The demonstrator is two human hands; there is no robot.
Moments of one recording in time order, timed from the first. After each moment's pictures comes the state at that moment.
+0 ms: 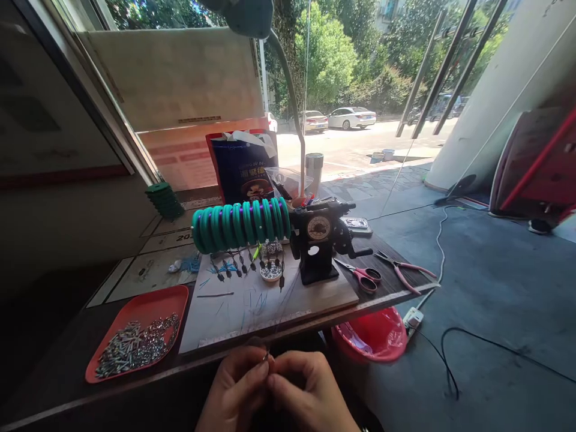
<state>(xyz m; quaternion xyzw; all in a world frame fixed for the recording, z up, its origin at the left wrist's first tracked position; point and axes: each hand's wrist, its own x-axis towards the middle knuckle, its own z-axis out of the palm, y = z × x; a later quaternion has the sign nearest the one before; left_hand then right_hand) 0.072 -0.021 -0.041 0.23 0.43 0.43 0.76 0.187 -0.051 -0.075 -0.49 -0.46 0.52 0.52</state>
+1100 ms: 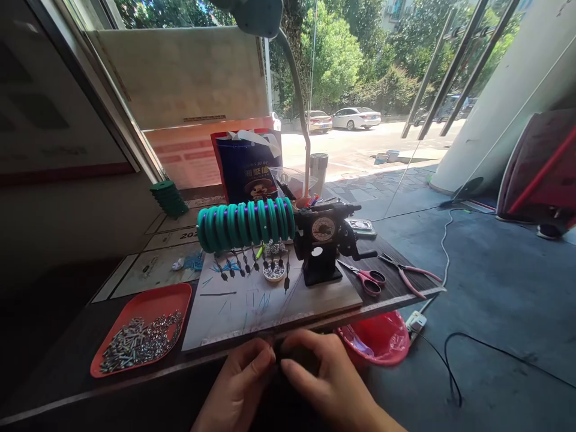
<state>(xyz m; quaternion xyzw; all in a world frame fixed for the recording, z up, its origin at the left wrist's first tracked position) 0.072 -0.011 -0.040 0.30 0.43 0.39 0.75 0.211 -0.039 -0.040 -0.55 -0.66 0.32 0.41</state>
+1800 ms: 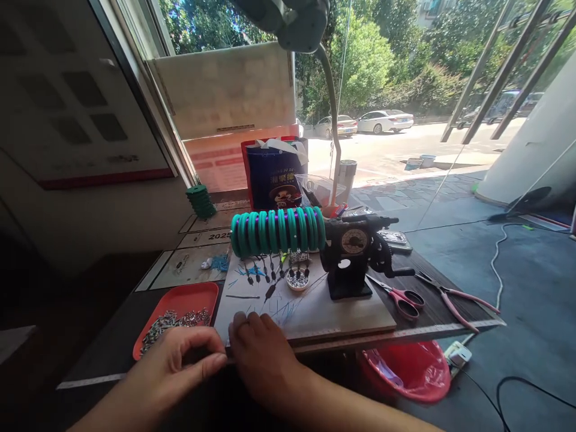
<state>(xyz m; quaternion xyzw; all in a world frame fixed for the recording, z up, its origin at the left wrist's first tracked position) -0.015 0.020 0.057 0.73 0.55 0.10 0.39 0.123 0.028 -0.054 -0.42 -0.84 -0.13 0.31</state>
